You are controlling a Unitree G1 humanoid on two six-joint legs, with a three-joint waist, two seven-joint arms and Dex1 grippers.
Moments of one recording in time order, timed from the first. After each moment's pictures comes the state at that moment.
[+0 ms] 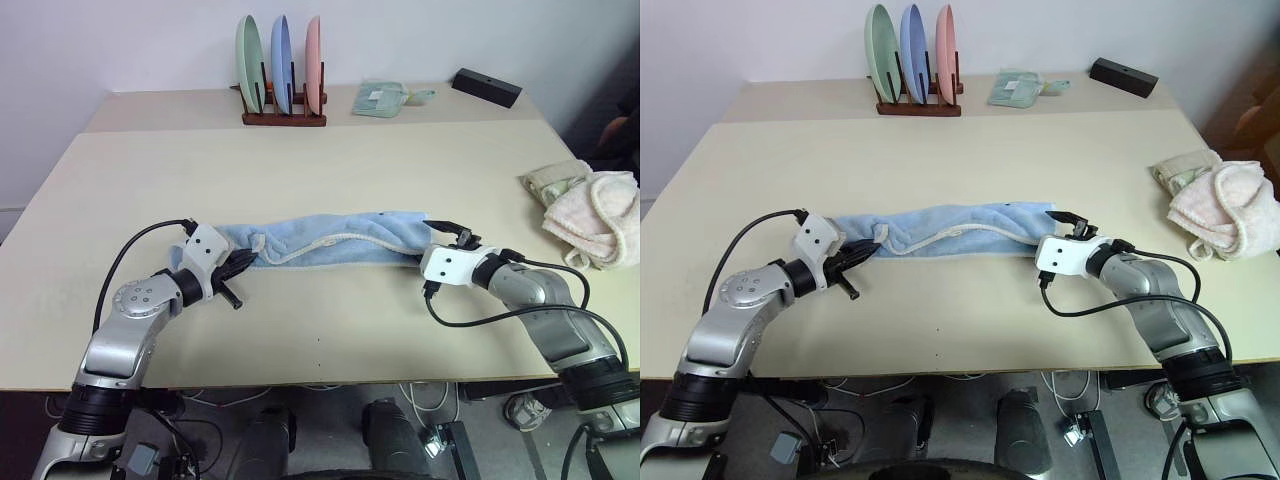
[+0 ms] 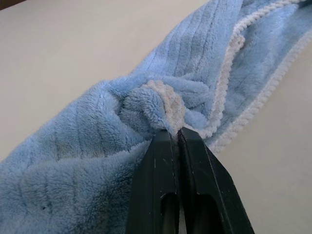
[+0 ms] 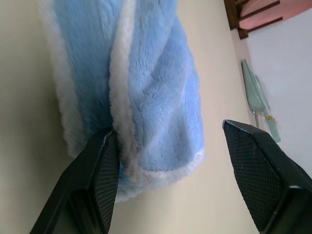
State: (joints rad) left arm -0.19 0.58 0.02 -0.18 -0.25 0.40 -0.67; right arm -0.32 -0.76 0.17 0.12 -0.40 -0.19 0.48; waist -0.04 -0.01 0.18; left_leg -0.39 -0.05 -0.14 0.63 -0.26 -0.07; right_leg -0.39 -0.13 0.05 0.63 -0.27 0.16
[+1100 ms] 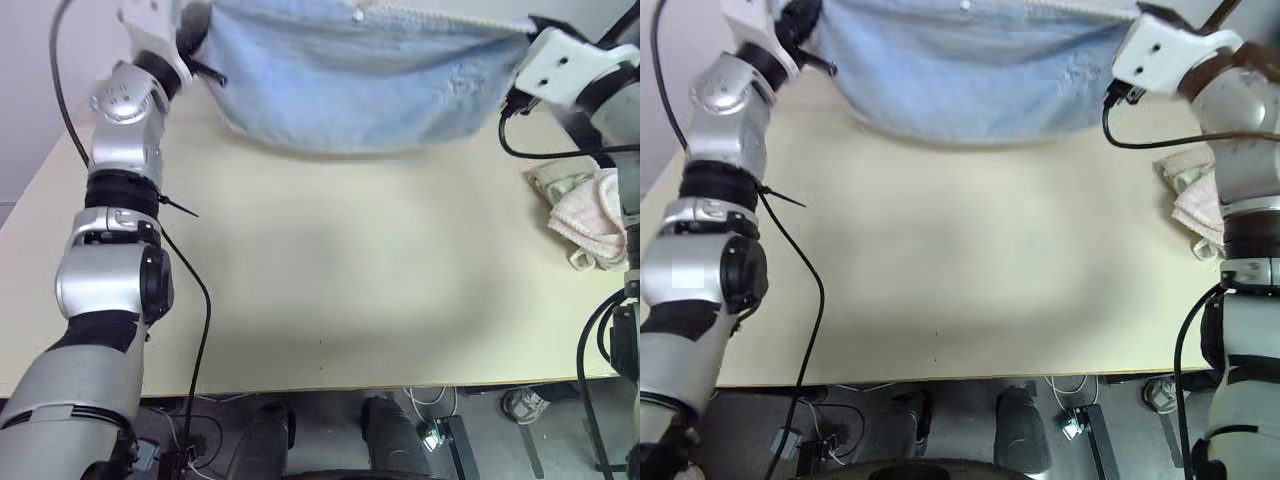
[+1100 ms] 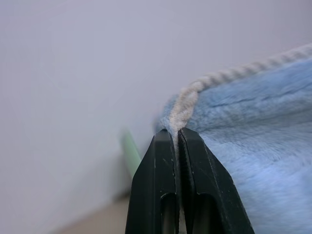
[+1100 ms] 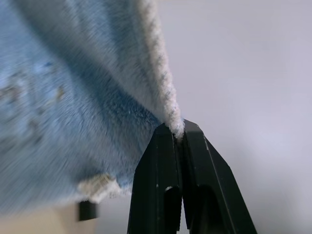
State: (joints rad) left arm -1.34 0.51 0.13 1.02 -0.12 -0.22 -0.48; right arm -1.01 -0.91 0.03 0.47 -0.39 -0.29 0.40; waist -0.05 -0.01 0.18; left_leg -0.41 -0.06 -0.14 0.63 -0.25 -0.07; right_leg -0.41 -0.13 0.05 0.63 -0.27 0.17
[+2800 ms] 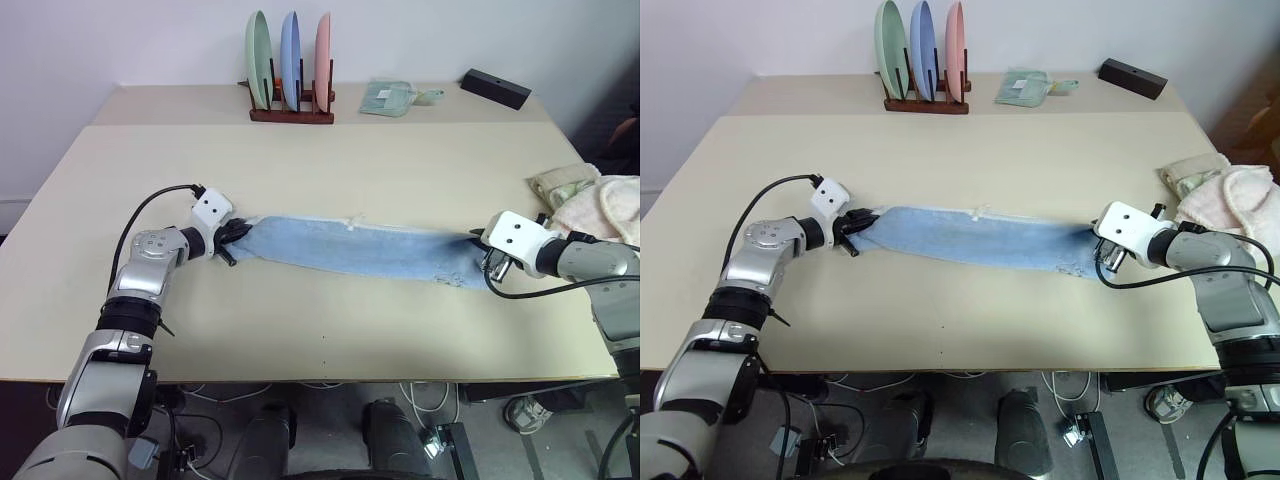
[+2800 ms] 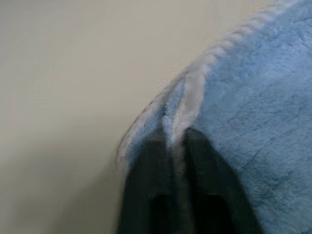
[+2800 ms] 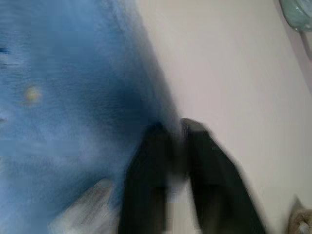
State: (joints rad) left arm -0.67 0.54 -0.05 0.65 -0.08 0.10 -0.79; right arm -0.33 -0.92 -0.01 0.18 -0.08 0.02 0.79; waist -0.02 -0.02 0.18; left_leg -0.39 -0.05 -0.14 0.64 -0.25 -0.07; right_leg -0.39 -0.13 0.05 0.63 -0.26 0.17
